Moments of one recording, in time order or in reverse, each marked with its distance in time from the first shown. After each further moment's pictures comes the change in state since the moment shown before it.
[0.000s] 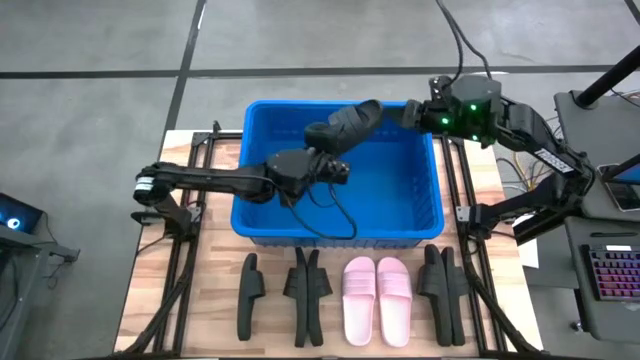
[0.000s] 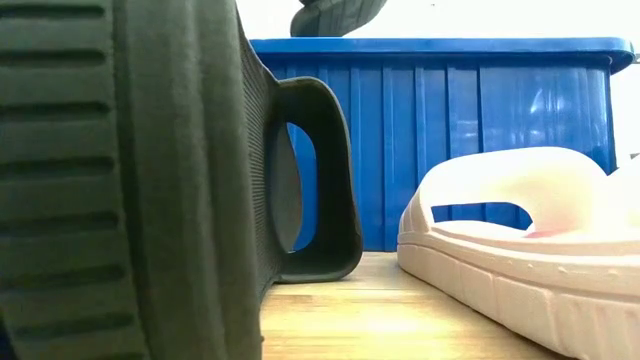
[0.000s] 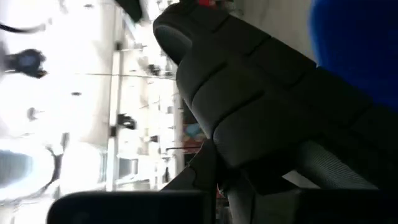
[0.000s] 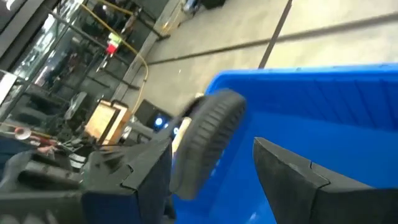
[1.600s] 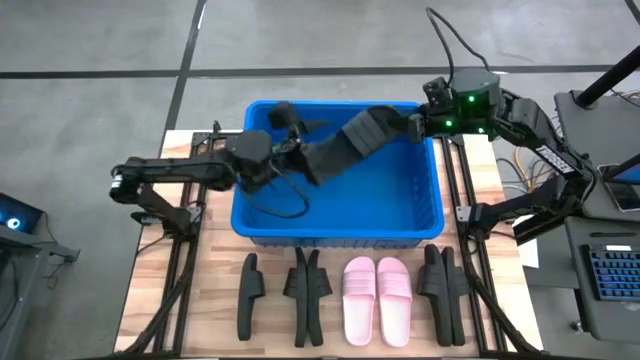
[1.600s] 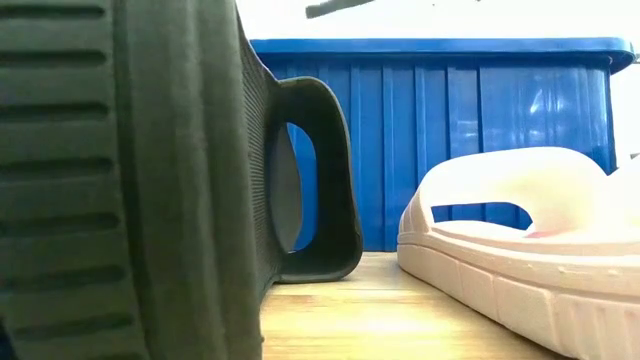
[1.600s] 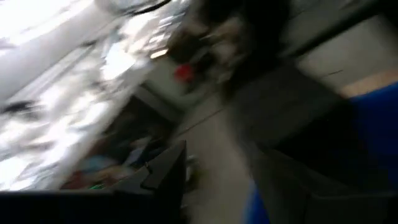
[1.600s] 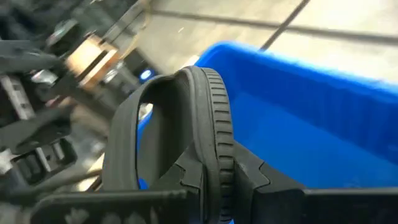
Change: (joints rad) left arm 0.005 -0.204 0.015 -0.292 0.374 -0.791; right arm -0.117 -0.009 0.000 -0.102 -0.260 -0.331
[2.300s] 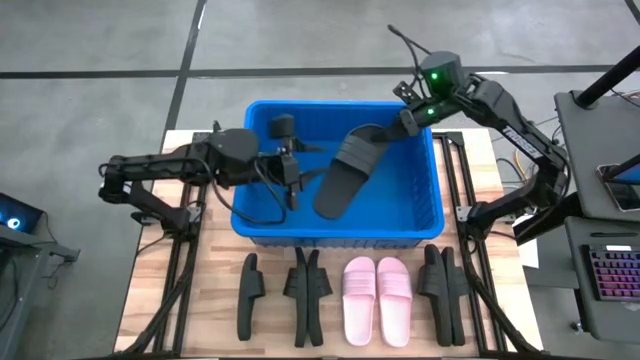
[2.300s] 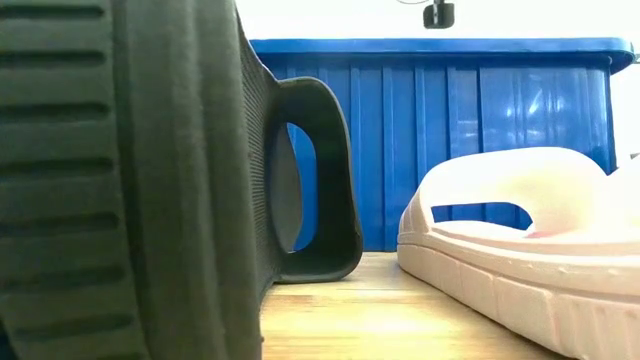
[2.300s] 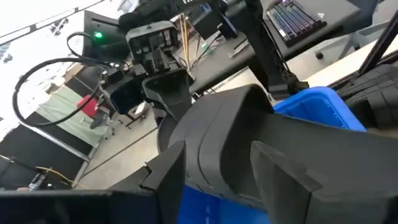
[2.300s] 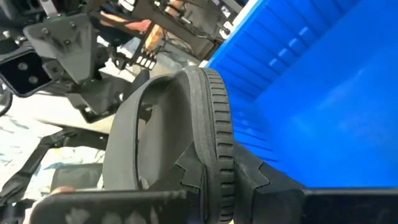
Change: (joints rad) left arm -0.005 -0.077 0.010 -0.255 0.358 -0.189; right arm -0.207 0.159 0.000 0.003 -0.742 -0.030
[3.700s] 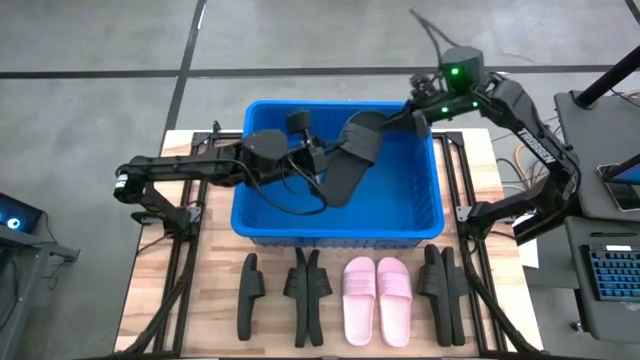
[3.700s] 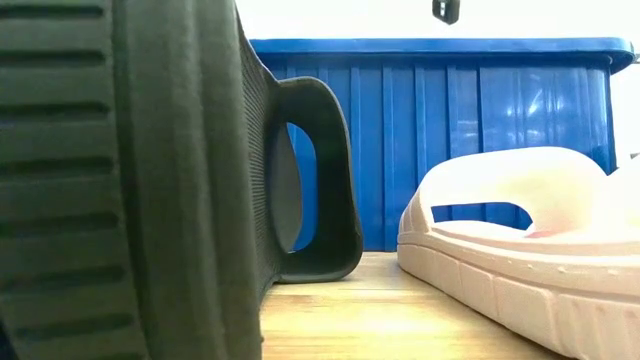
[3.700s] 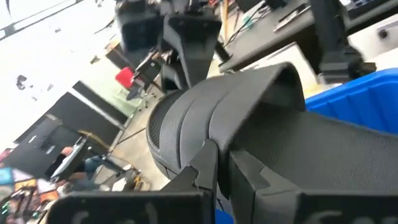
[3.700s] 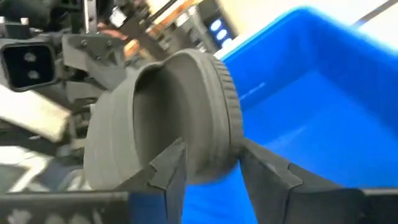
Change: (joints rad) left arm 0.053 0.117 -0.001 0.150 -0.164 0.000; right arm -0.044 -0.072 0.002 -0.001 0.162 -0.290
